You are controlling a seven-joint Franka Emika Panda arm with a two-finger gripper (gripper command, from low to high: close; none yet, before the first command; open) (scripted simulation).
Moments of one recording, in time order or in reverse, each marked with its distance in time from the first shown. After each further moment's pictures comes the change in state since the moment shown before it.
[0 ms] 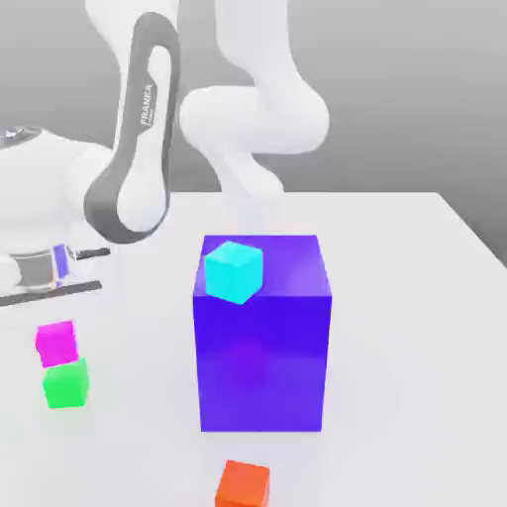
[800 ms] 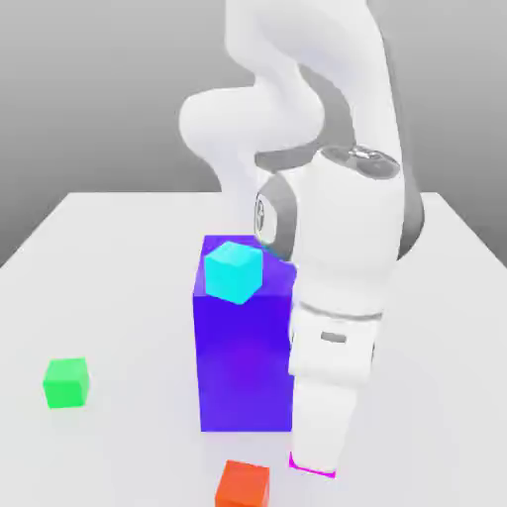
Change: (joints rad) arm 0.497 0.022 0.158 0.241 -0.483 -0.053 0.295
